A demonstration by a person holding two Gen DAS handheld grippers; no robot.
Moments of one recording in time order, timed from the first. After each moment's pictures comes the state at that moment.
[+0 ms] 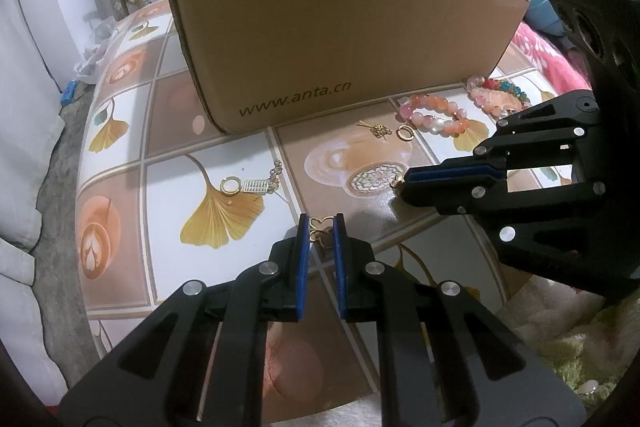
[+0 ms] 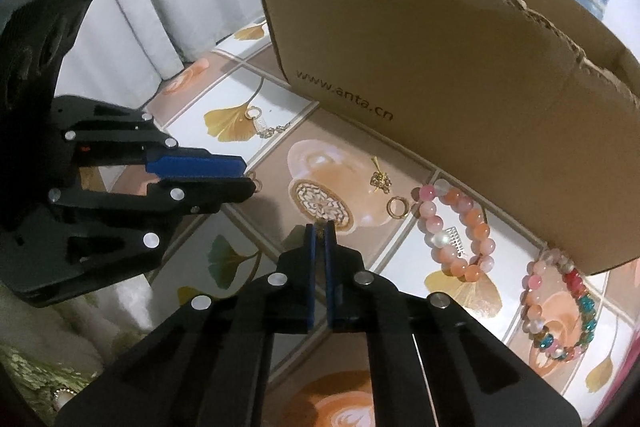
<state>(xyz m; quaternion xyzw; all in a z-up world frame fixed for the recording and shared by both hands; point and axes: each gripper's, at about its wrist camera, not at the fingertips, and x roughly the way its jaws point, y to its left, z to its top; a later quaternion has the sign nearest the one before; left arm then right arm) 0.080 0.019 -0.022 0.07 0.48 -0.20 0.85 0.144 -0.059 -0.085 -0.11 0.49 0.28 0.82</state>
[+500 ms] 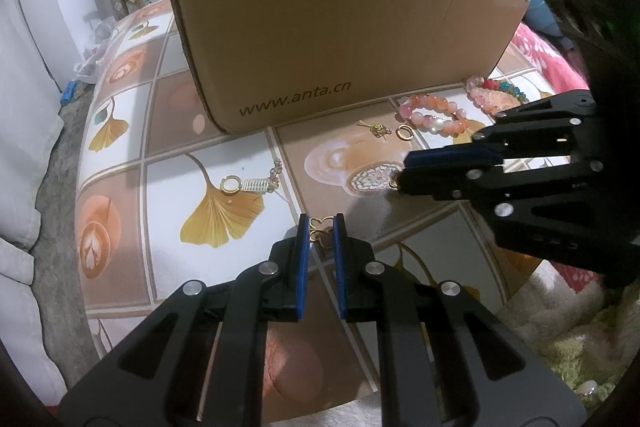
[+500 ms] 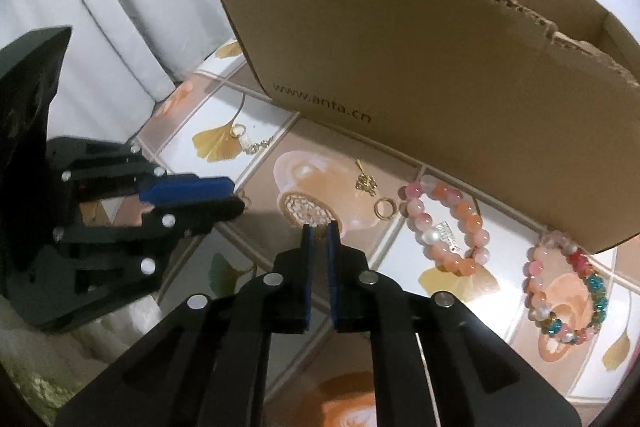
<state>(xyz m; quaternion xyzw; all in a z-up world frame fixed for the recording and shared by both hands) 0.080 0.020 -0.022 0.06 0.48 -0.20 0.85 0.151 -0.066 -0.082 -0.06 0.50 0.25 0.82</state>
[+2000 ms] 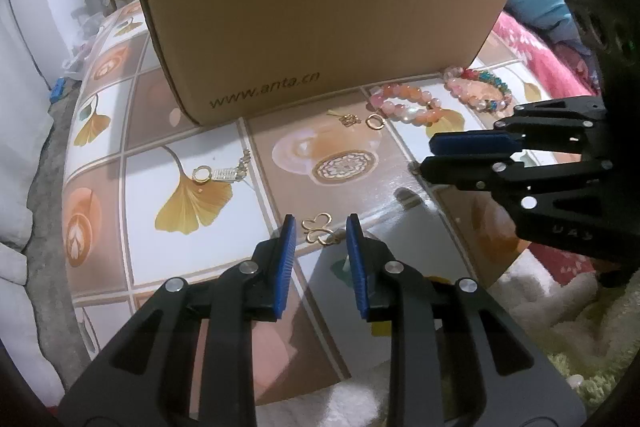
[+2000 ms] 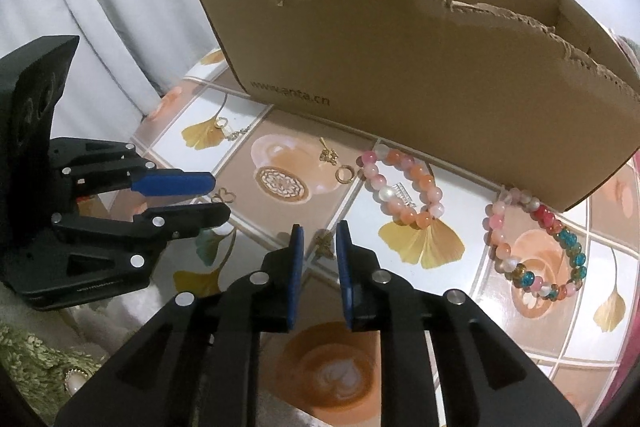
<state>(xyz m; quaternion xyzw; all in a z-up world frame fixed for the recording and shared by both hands) 0.071 0.010 -0.020 0.07 0.49 -0.21 0.84 0.122 -0.103 -0.071 -0.05 0.49 0.22 0.84</state>
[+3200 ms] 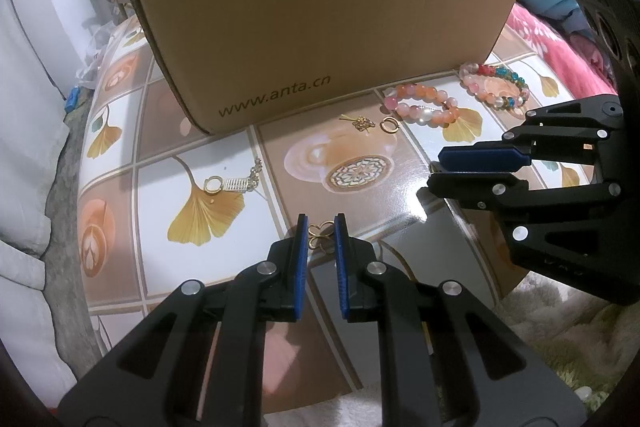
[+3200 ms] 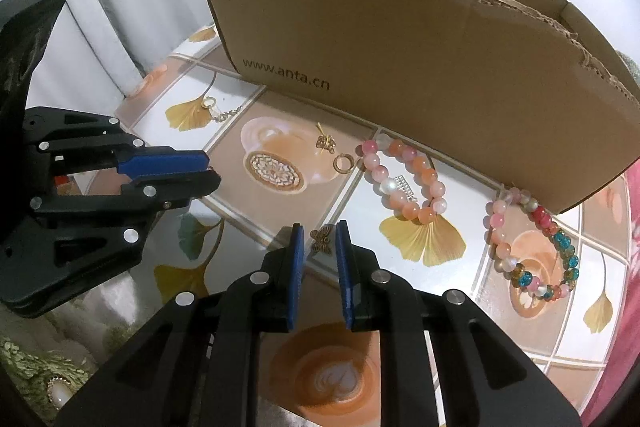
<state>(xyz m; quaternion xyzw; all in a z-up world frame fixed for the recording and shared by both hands) 0.074 0.002 -0.021 0.09 0.49 -0.19 0.85 0.126 -0.074 -0.088 -0.10 0.50 0.20 0.84</state>
